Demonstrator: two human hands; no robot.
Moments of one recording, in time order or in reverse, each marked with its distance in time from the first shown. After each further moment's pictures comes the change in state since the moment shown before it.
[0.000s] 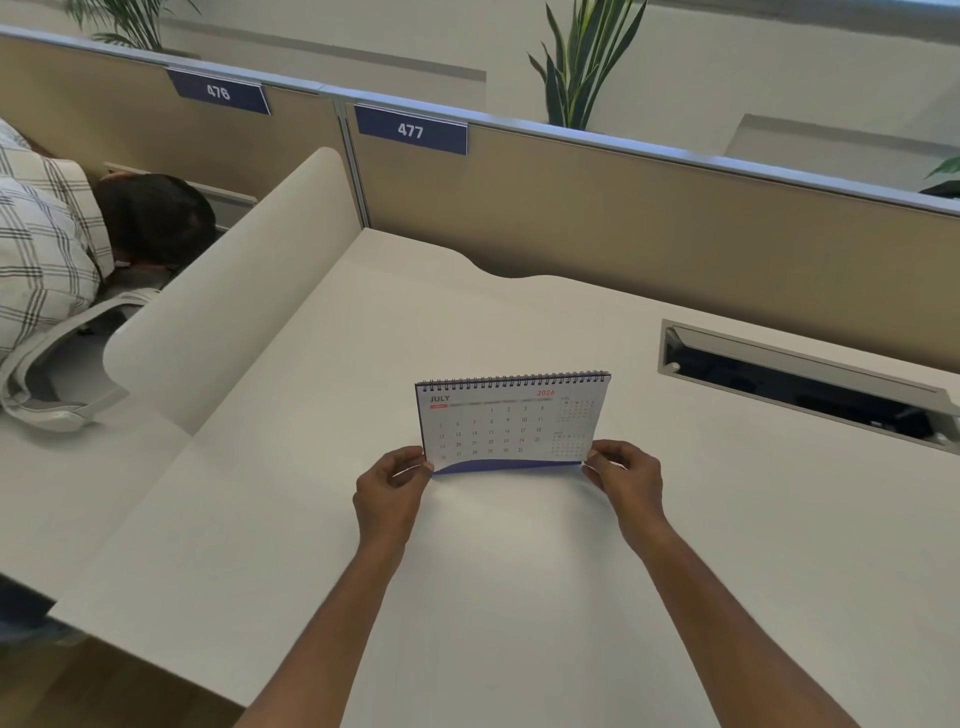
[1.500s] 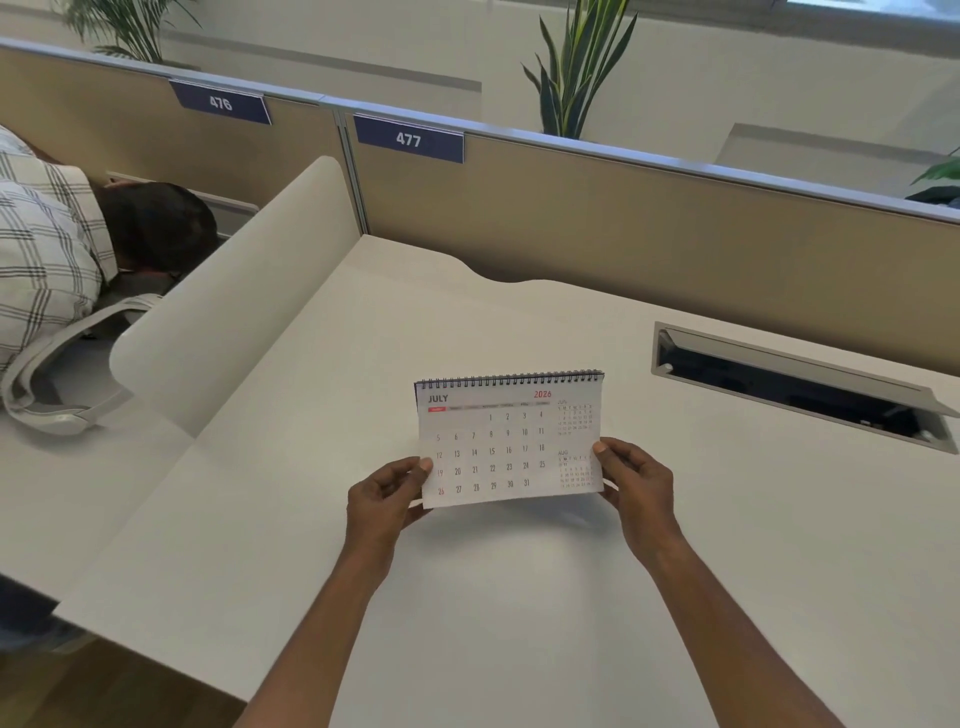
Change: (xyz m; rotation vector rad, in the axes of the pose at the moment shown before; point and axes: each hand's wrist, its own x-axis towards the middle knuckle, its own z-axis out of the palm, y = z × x) left_hand -0.011 -0.004 -0.022 -0.322 -0.256 -0.101; right_hand -0.028 -0.009 -0.019 0.265 -0.128 -0.014
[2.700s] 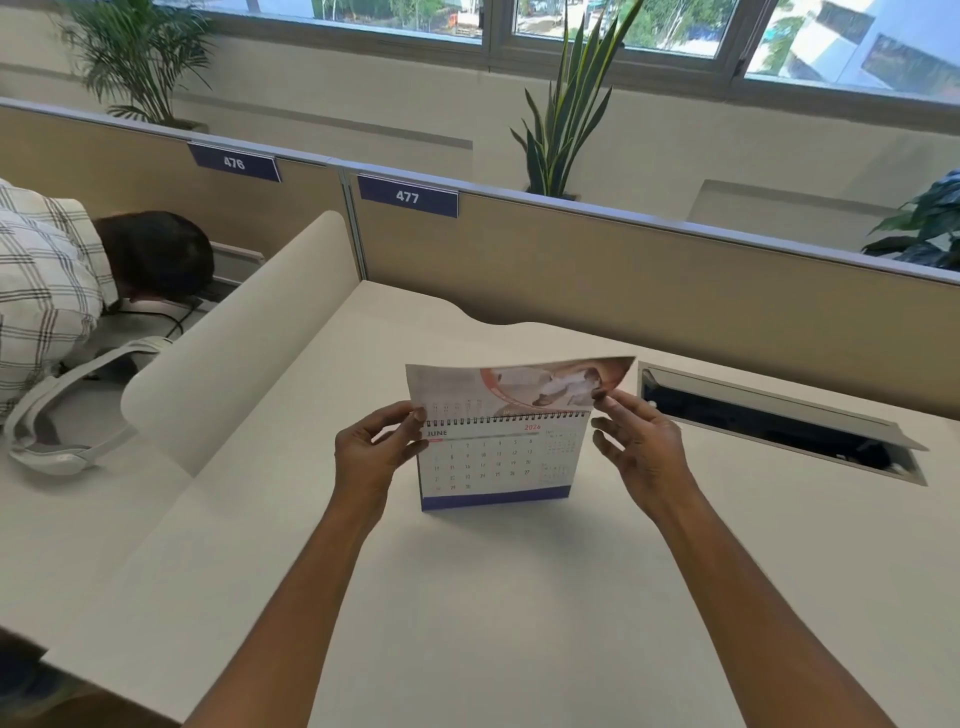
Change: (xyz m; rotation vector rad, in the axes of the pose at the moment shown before) left_hand 0.023 0.099 0.037 -0.028 -0.108 0.312; right_hand 0.008 -0.109 0.028 0.145 -0.158 -0.071
